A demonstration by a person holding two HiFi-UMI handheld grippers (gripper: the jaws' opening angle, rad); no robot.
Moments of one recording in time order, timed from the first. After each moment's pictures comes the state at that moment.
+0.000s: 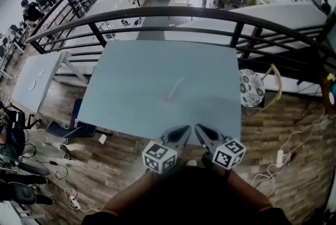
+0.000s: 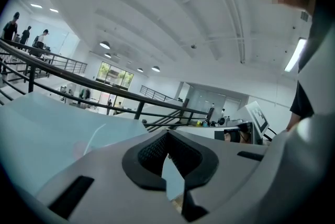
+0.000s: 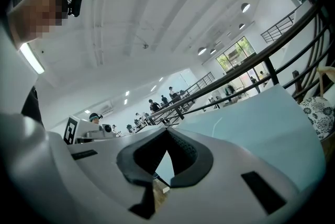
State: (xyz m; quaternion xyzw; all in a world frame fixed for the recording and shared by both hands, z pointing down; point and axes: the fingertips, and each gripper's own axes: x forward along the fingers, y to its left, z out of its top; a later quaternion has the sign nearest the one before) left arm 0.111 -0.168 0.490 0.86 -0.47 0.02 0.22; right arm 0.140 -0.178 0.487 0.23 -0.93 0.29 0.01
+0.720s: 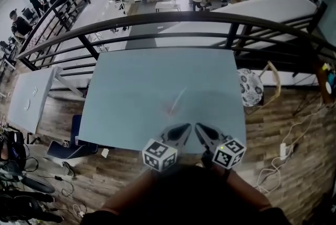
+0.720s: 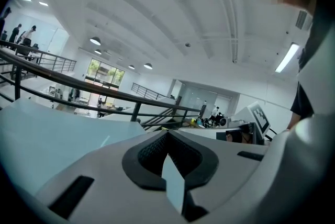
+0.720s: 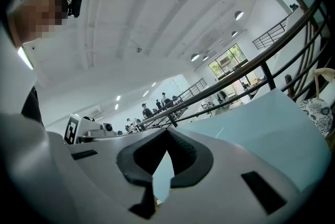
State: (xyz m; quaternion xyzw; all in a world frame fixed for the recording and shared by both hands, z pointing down) left arm 0.049 -0.230 0.476 0.88 -0.42 0.03 0.22; right arm 0.078 -0.234 0.475 0.28 -0.91 0.29 -0.01
